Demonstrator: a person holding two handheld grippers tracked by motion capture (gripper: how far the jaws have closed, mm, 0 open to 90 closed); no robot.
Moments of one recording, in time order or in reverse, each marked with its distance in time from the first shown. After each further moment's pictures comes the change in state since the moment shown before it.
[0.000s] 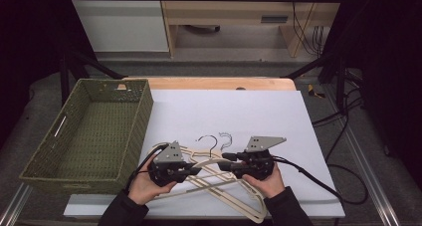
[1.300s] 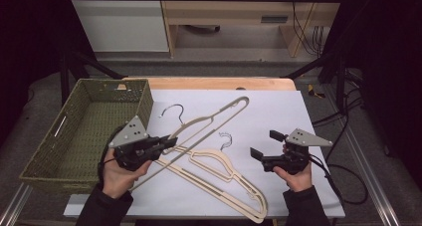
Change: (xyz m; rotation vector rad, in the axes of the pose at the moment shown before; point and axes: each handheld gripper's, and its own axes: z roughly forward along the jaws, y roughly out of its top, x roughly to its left) left arm 0.012 0.038 -0.092 -0.215 0.258 -0.049; right arm -0.026 -0.009 -0.073 -0.197 -0.360 0.064
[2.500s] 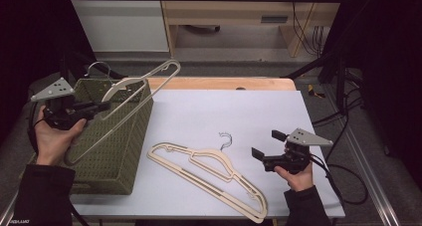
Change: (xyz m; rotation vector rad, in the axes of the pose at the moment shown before) left arm 0.137 -0.005 -0.090 0.029 0.222 -0.094; right arm -0.003 -0.001 0.000 0.008 -0.024 -0.002
